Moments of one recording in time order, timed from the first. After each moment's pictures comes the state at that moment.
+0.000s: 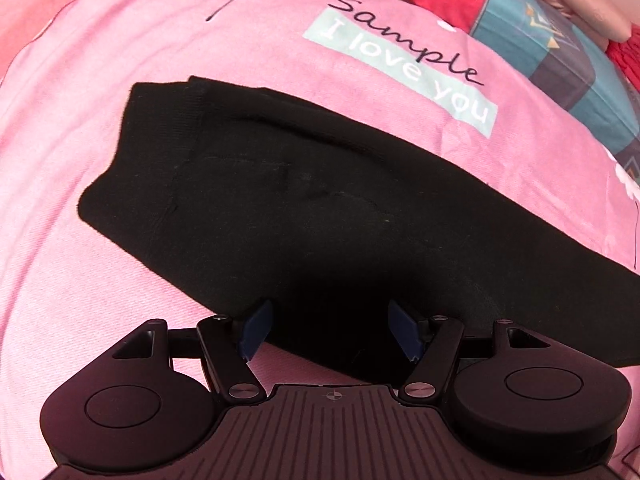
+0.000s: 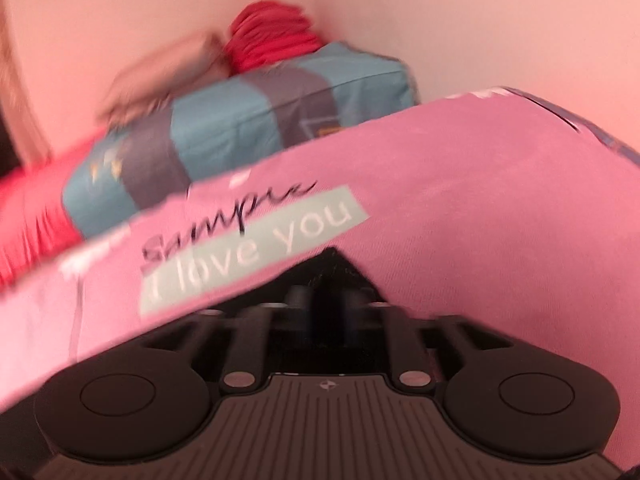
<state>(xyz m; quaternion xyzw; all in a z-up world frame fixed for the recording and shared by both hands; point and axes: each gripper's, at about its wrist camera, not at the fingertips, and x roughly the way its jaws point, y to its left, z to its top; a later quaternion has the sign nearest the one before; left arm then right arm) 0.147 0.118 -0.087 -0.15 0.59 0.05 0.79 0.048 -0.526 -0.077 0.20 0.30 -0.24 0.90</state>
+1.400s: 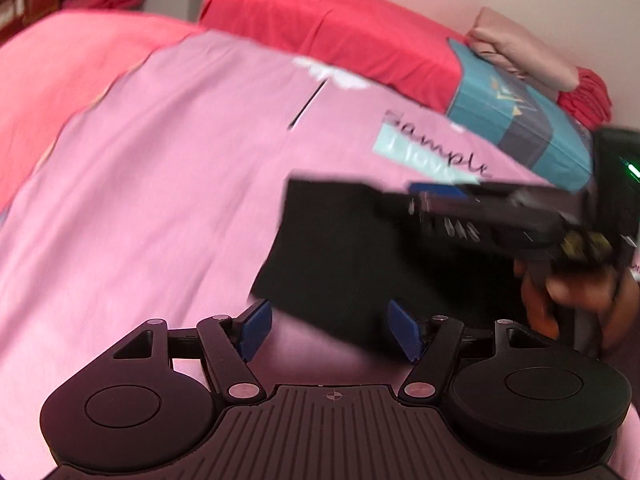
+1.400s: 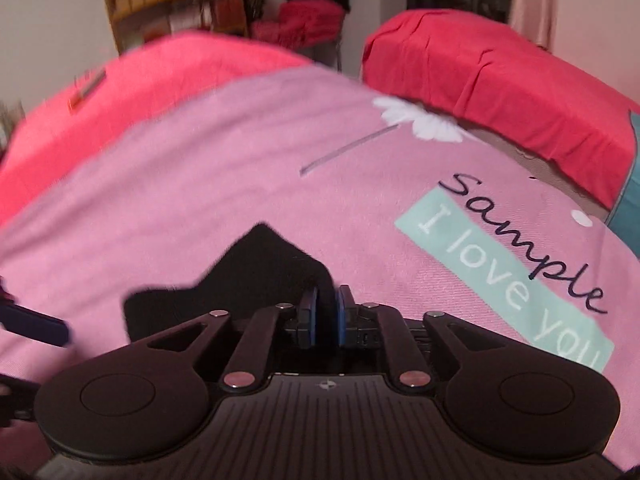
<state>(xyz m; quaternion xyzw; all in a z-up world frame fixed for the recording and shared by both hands) 0.108 0.238 -0.039 -0.13 0.47 -0.02 0.87 0.182 0.057 -0.072 -0.06 0.39 0.35 0.85</state>
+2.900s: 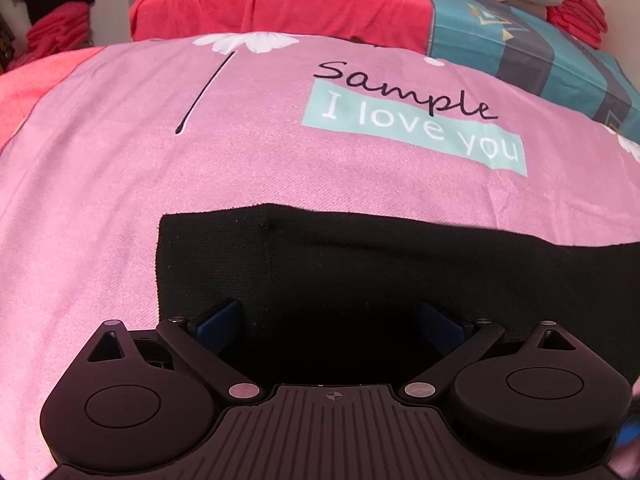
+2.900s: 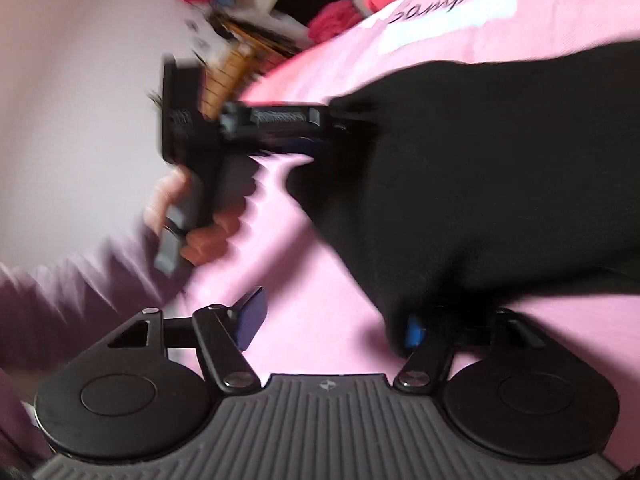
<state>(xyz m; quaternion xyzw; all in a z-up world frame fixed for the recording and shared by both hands) 0.190 0.163 -0.108 -0.01 0.52 -0.04 0.86 0.074 -0.121 -0.147 0.23 0.49 0.41 0.74</state>
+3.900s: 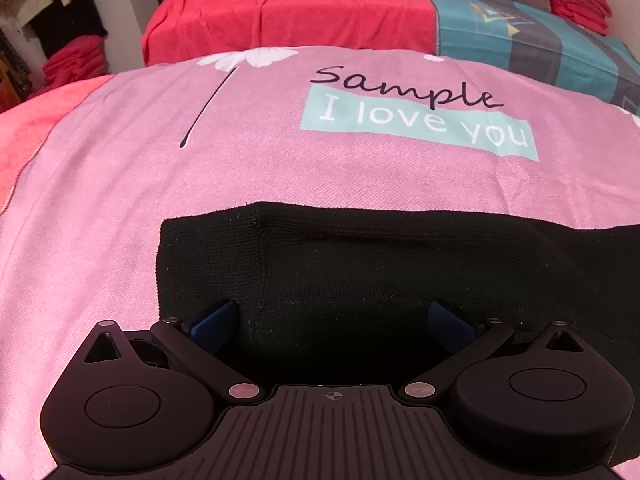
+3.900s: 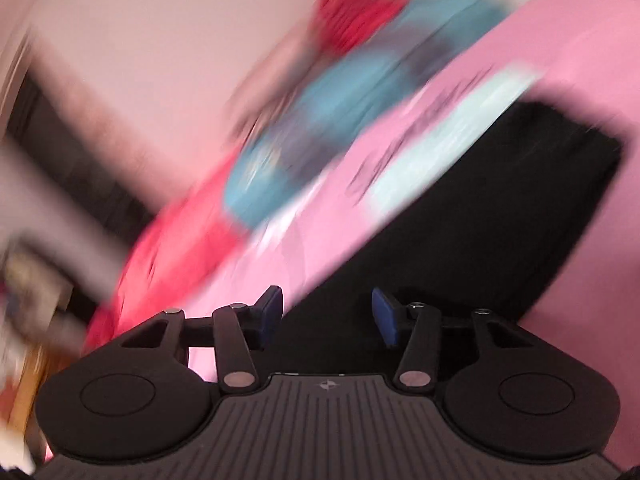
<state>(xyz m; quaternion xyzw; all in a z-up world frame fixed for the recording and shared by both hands) 0.182 0.142 -0.115 0.04 0.49 0.00 0.87 0.080 -0.347 -0.120 0.32 0.31 0.00 0.89</state>
